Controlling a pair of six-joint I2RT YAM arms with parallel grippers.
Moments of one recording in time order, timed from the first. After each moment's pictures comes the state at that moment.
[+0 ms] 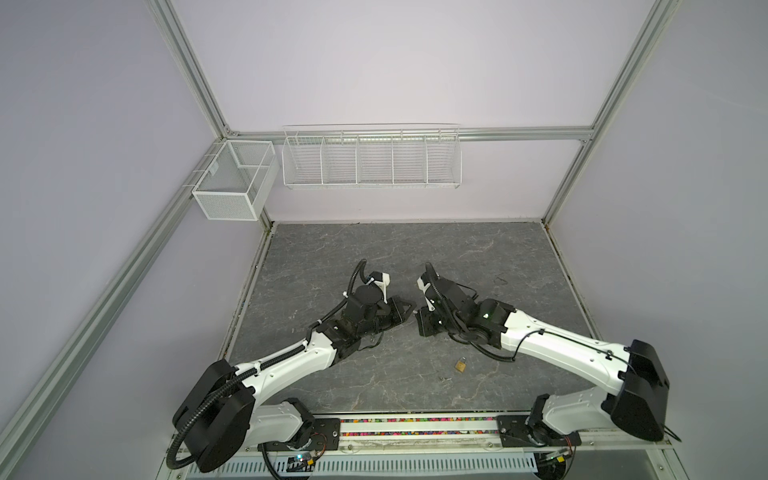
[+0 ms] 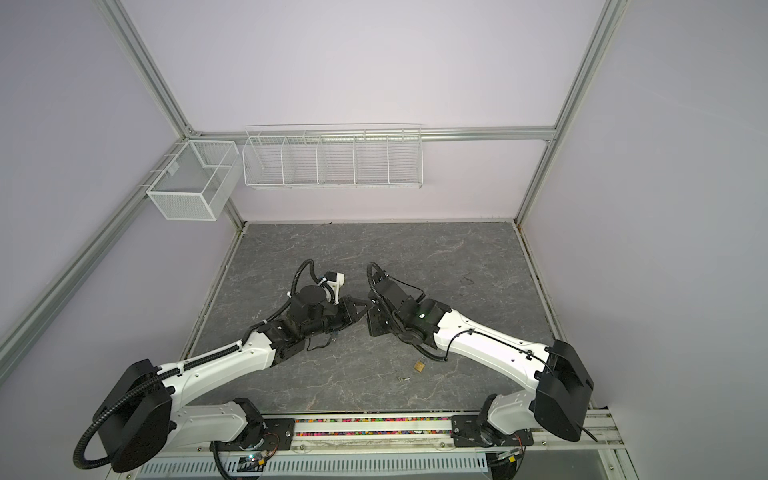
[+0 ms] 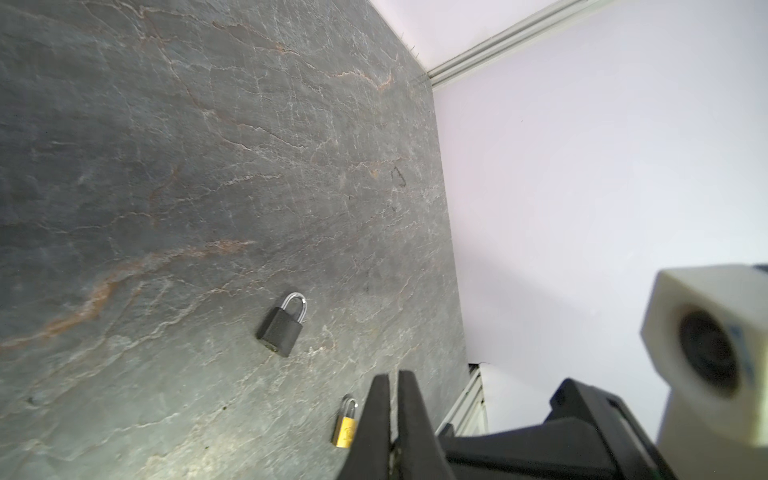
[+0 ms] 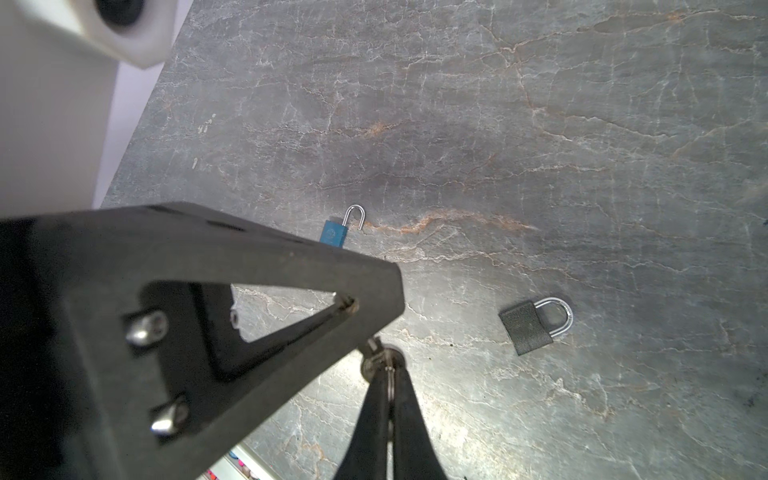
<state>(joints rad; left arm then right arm) -0.79 1.26 0.66 0.21 0.23 -1.05 0.96 1.39 1.09 -0.54 0.10 0.59</state>
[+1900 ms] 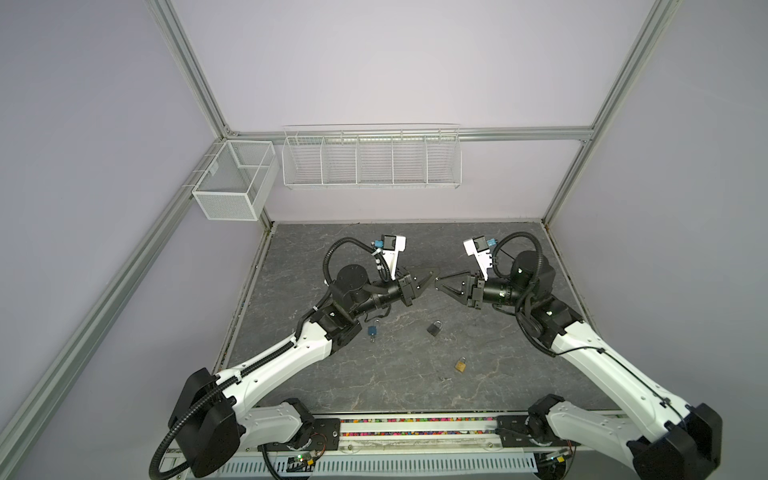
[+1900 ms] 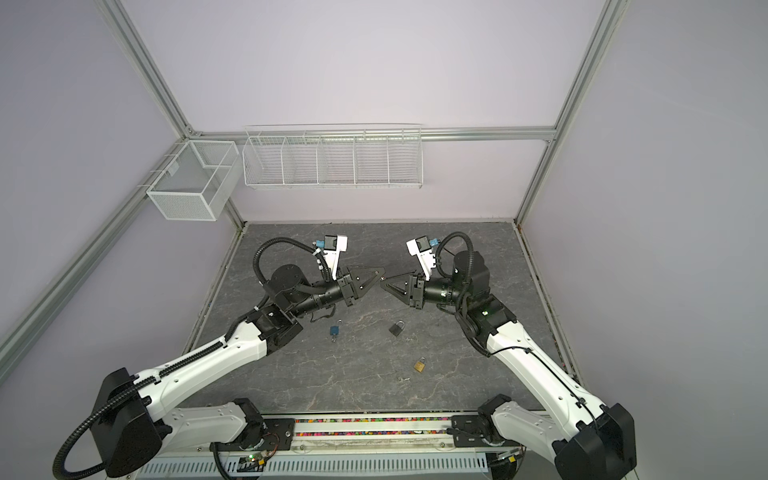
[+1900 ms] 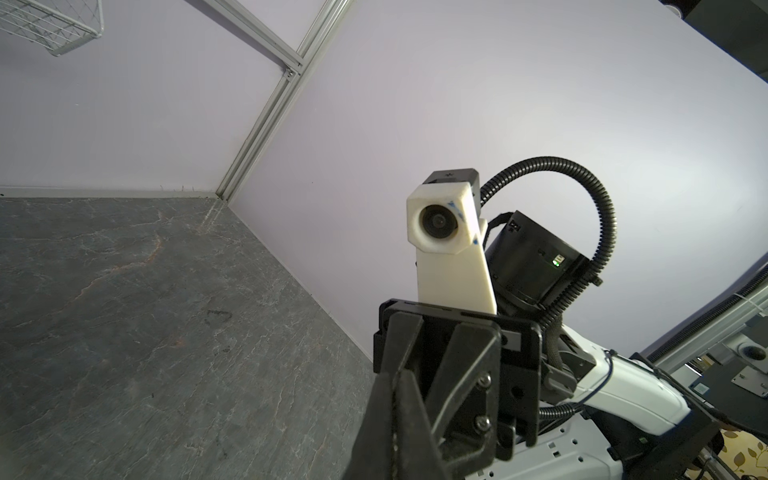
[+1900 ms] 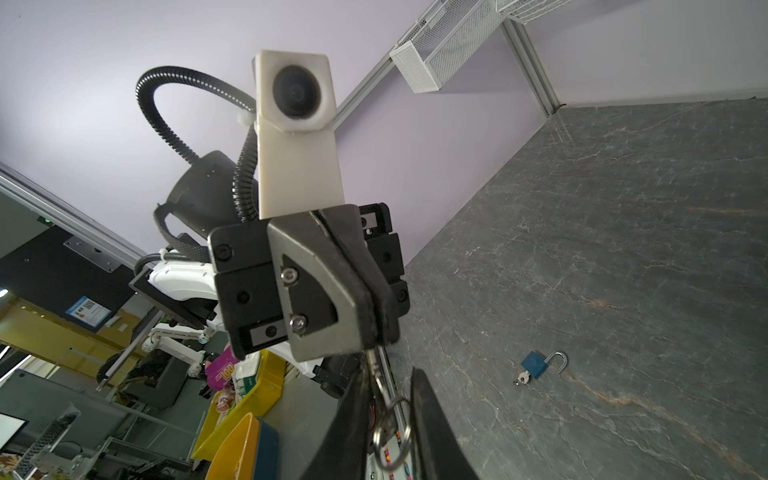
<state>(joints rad) -0.81 1.23 0.89 0.47 0.45 -0.73 0.50 1.08 0.90 0.05 -0.87 0.62</state>
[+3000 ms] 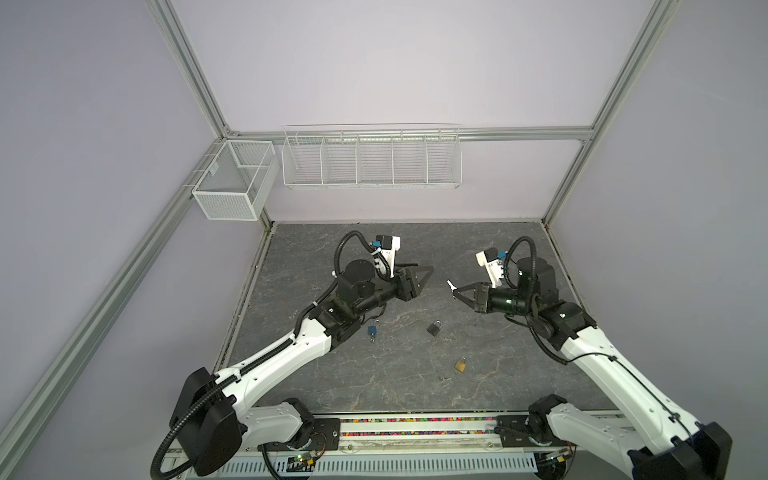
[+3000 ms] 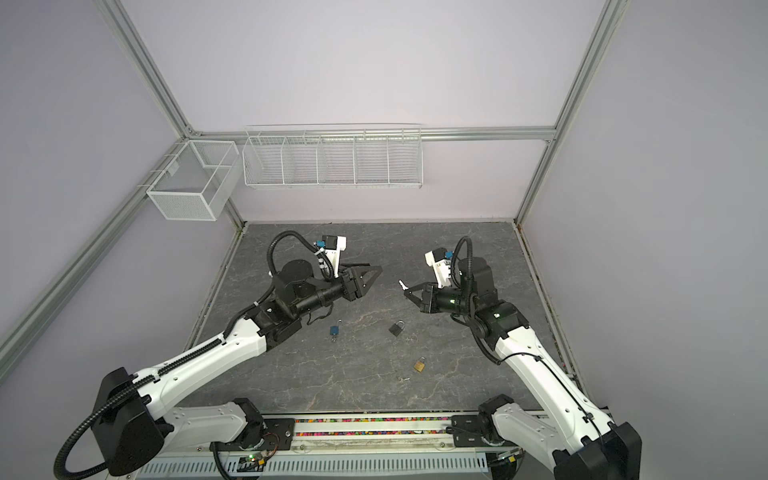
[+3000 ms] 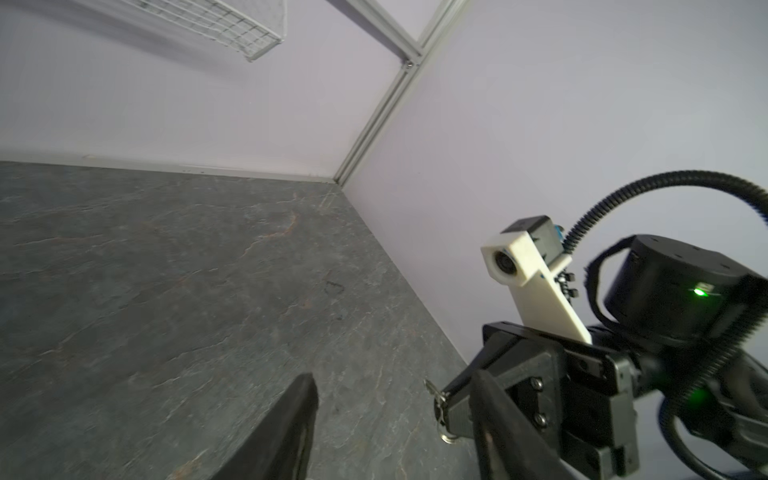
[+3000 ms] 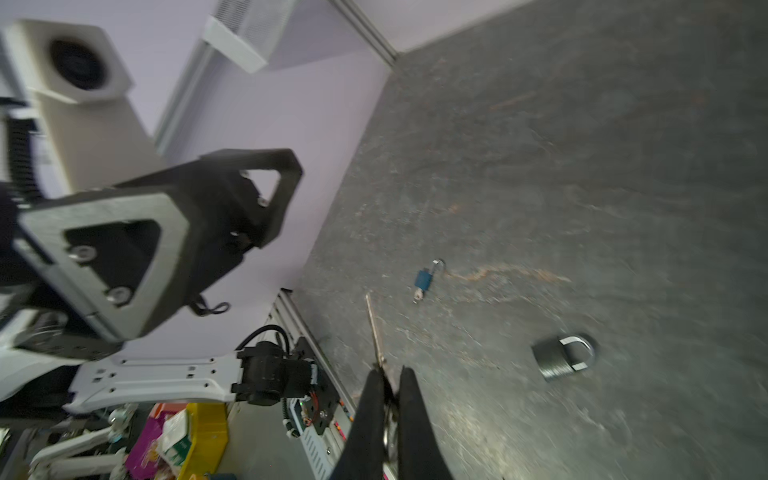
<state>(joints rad) -0.80 1.27 0.96 0.14 0.19 -0.58 0.41 1.02 0.90 -0.48 -0.57 0.54</state>
